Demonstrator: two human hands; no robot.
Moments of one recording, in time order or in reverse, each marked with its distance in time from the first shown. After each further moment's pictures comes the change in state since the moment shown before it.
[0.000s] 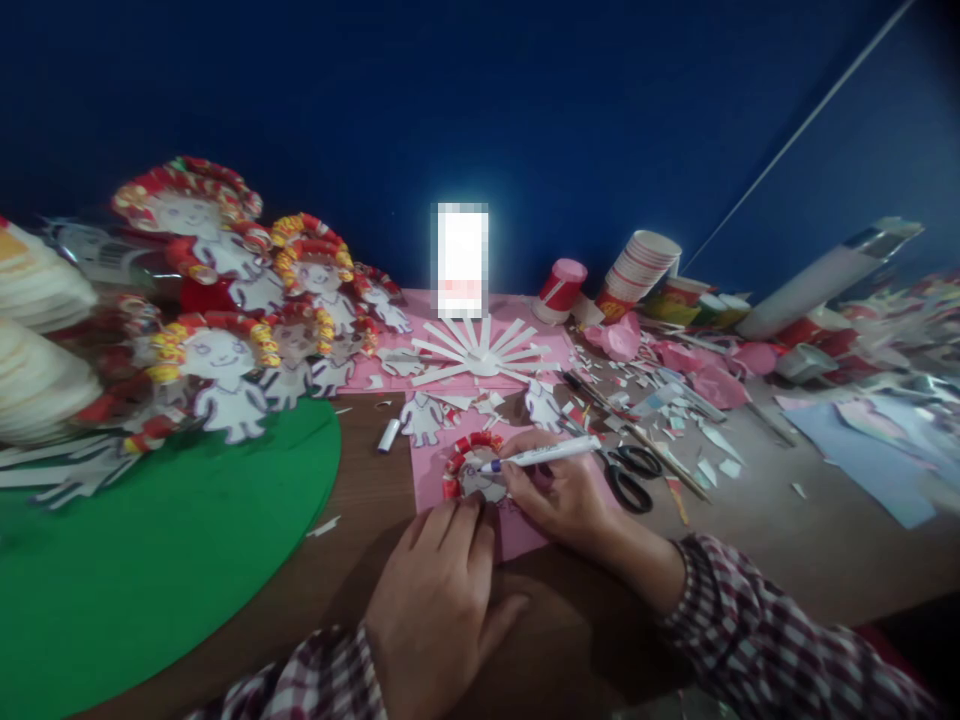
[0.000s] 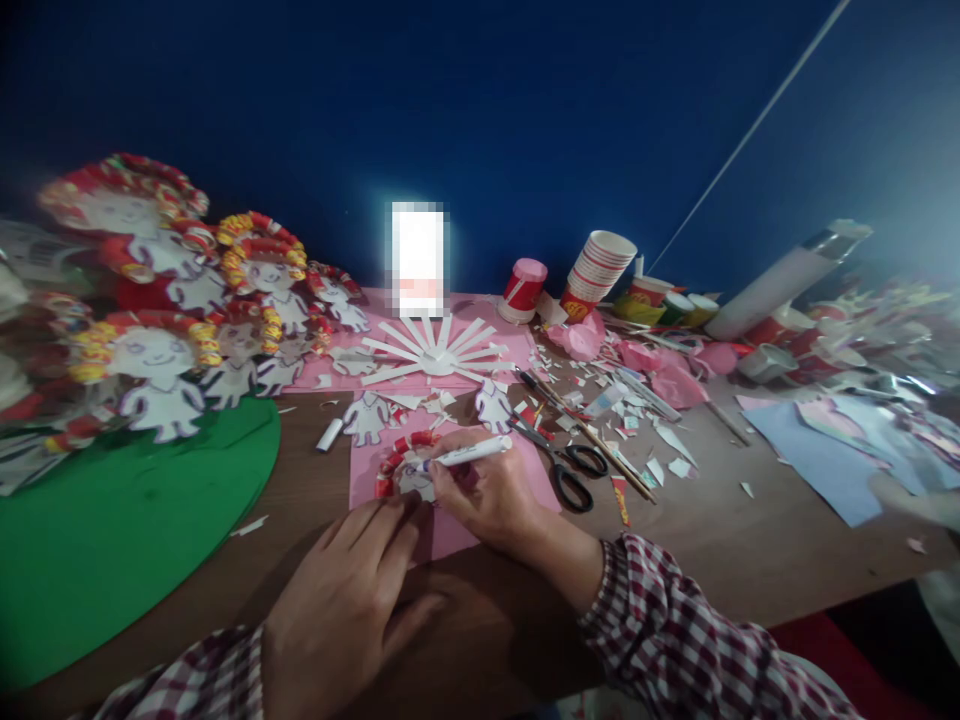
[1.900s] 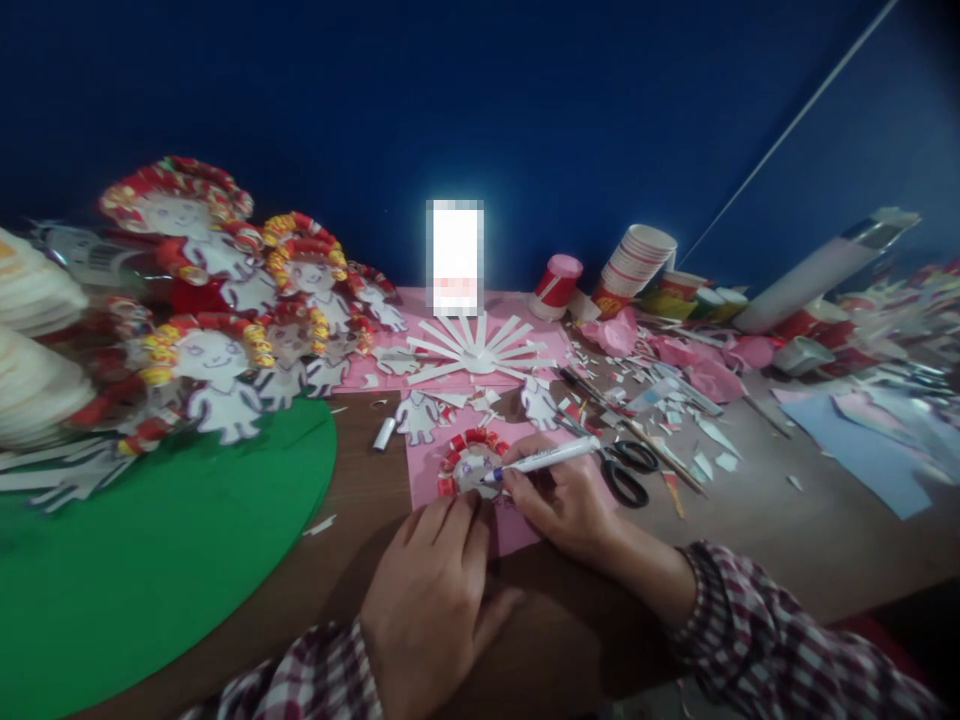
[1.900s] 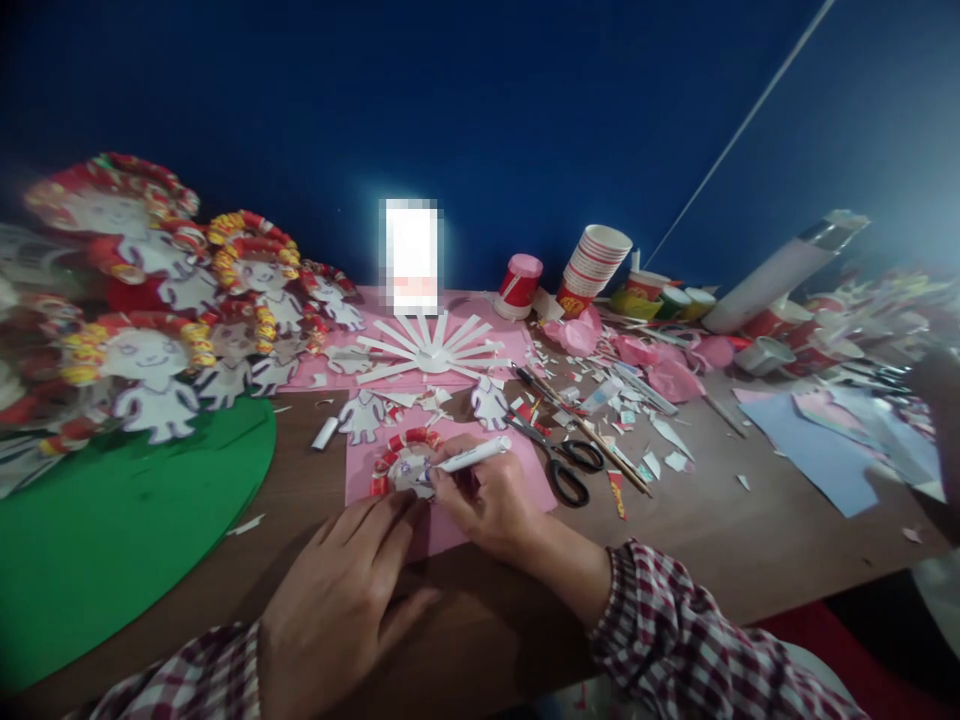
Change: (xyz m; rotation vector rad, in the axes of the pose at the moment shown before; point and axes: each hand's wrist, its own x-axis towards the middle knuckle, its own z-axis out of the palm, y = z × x) left_hand -0.001 -0.002 0.003 0.000 0.052 0.022; right_hand -0.010 -0.006 -0.007 0.074 -0.037 0.049
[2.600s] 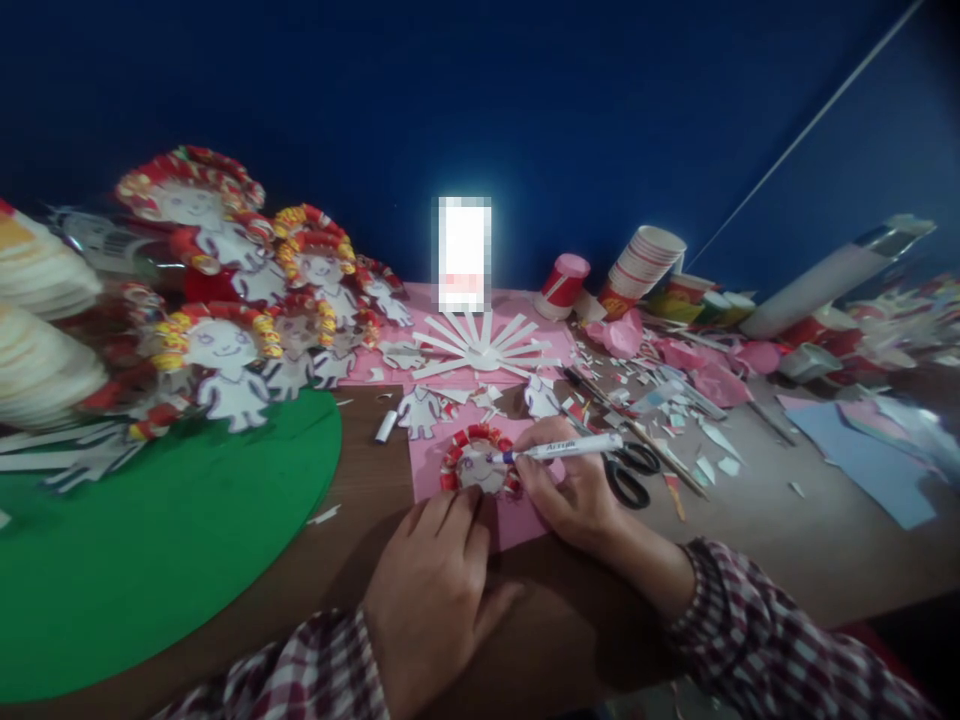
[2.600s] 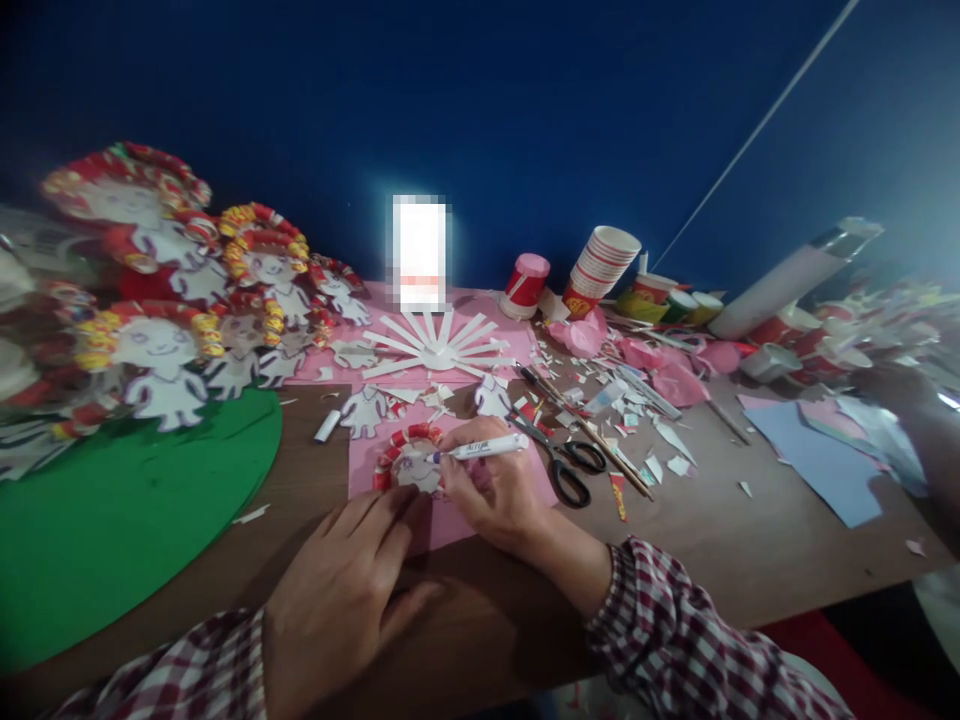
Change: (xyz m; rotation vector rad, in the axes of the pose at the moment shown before) left_hand -0.001 0.000 -0.002 -0.013 -0.018 -0.009; right_hand 0.005 0.006 -0.004 -0.075 0.088 -0.109
